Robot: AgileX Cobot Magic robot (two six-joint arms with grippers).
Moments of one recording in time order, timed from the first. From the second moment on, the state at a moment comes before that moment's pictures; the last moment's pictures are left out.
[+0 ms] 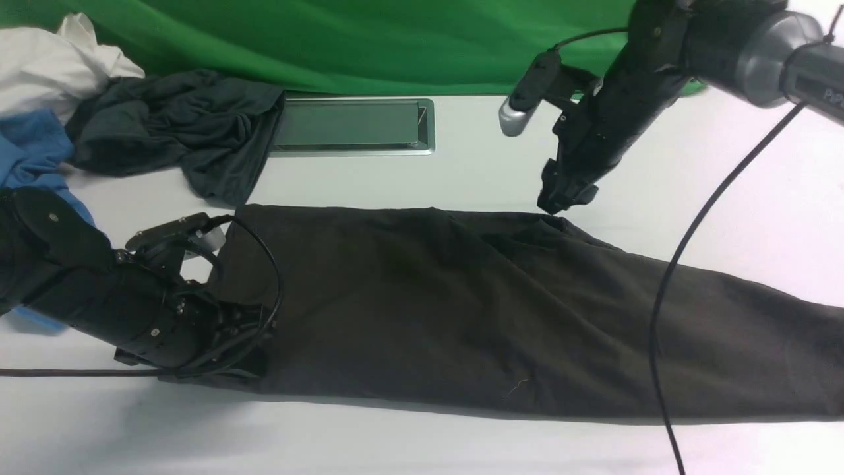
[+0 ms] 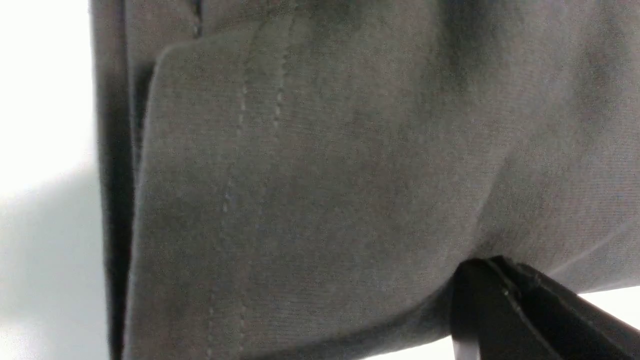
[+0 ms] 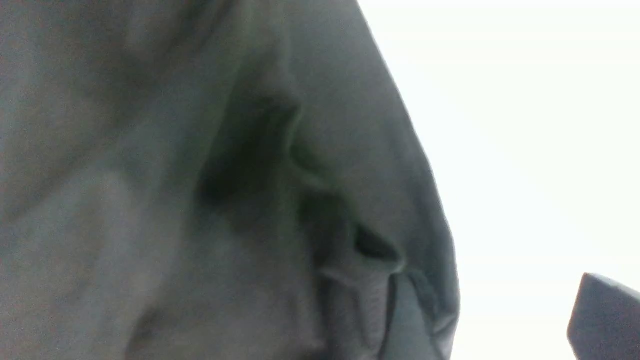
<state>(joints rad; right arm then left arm) 0.28 2.19 -1.86 0.22 1.04 -0.83 0.00 1.59 -0.76 -0.64 0.69 0.47</state>
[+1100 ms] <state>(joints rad) 0.25 2.18 -1.77 0.27 1.04 -0.82 0.00 1.59 -0.76 -0.64 0.69 0.47</state>
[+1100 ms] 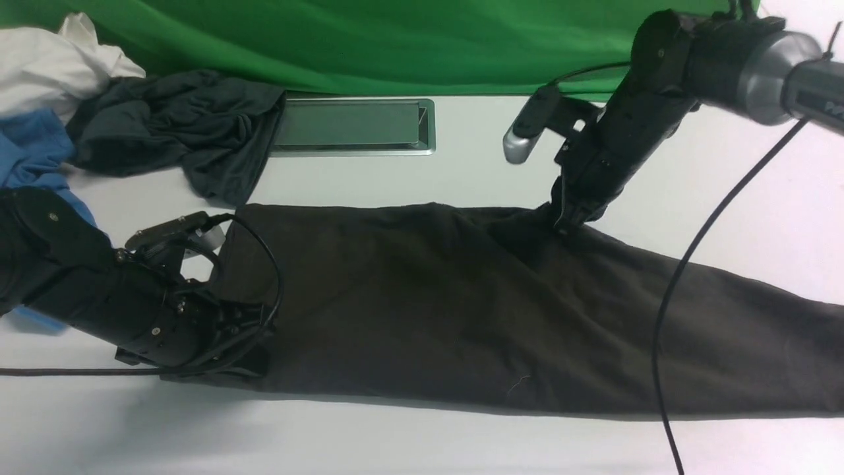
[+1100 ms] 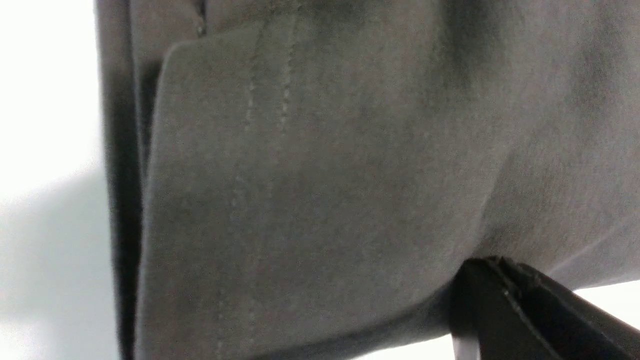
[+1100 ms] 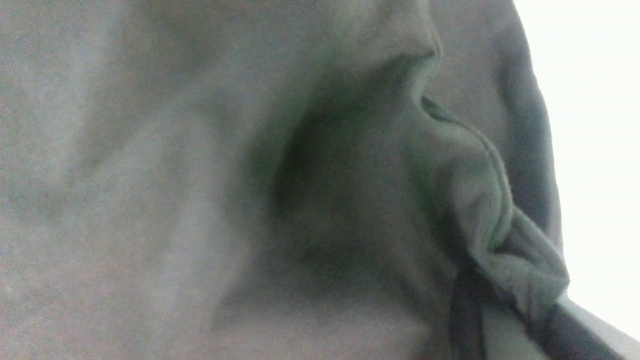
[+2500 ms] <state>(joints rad) 0.20 1.77 -1.77 0.13 0.92 -0.43 0.03 1.59 -0.90 -0.46 0.74 -0.04</state>
